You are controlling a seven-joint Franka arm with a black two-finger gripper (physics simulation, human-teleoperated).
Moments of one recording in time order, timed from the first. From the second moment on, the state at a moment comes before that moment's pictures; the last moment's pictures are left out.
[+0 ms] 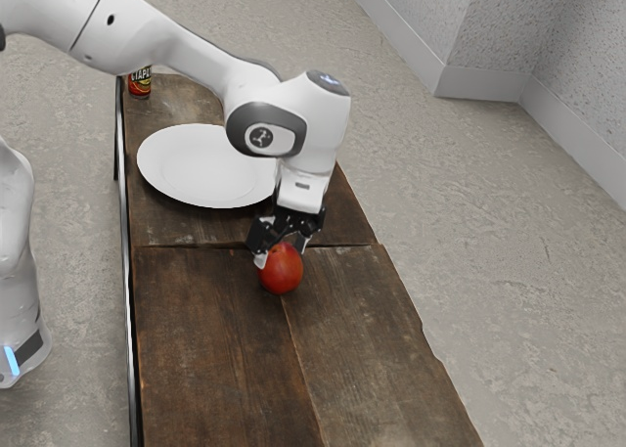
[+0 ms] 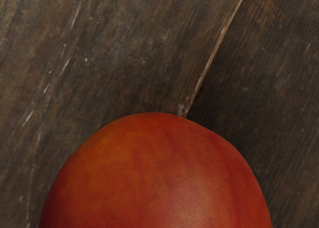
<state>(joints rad) -0.01 -0.27 -0.16 -2.30 -0.12 2.00 1.01</state>
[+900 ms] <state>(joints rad) -0.01 -0.20 -0.18 -2.32 -0.13 2.10 1.01</state>
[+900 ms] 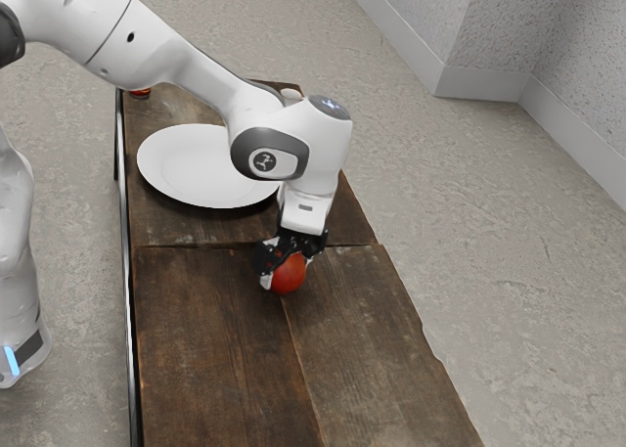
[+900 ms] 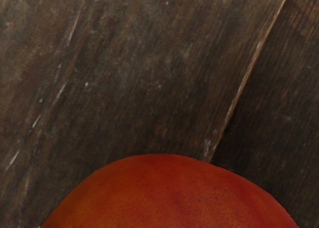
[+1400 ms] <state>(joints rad) 0.05 -0.34 -0.14 -2.12 -0.01 1.91 0.96</state>
